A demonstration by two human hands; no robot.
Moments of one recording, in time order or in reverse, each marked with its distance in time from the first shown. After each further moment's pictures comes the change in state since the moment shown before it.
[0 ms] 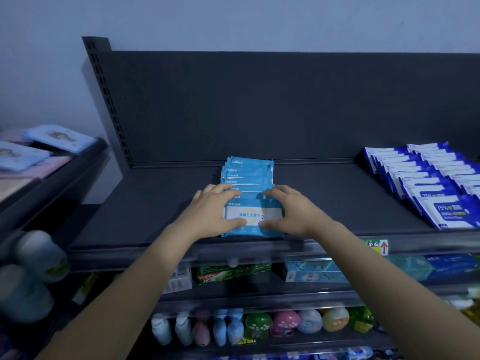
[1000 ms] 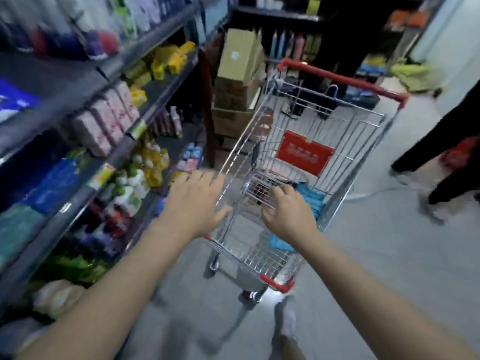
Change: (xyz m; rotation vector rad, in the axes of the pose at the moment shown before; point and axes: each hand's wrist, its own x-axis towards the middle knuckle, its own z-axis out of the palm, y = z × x) left_hand -0.088 0.614 0.254 0.209 -0.167 1.271; right_hand -0.637 0.232 0.007 -0.153 0.439 1.543
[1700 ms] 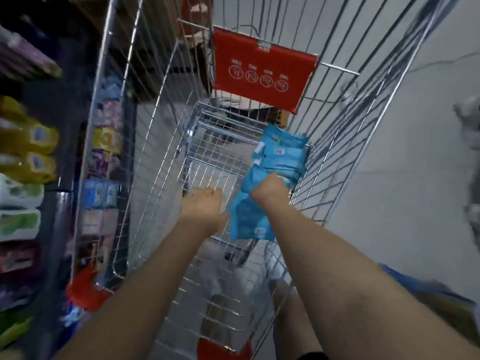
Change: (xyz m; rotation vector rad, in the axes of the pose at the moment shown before) left_hand 0.275 0.173 0.289 -0.090 -0.723 0.076; right_hand 0.216 0.259 0.238 0.384 -0.590 0.915
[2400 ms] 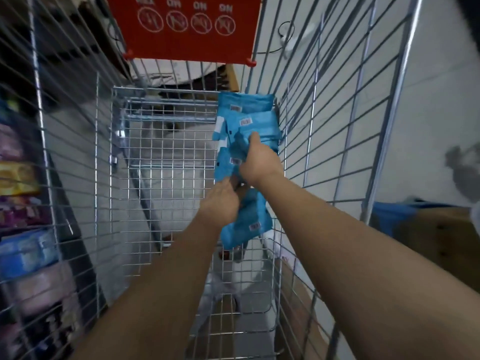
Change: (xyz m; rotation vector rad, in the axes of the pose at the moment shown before) left_hand 0.142 0.043 0.119 -0.055 -0.031 0.535; right_hand 0.049 0.011 0.012 0.027 0.244 -0.091
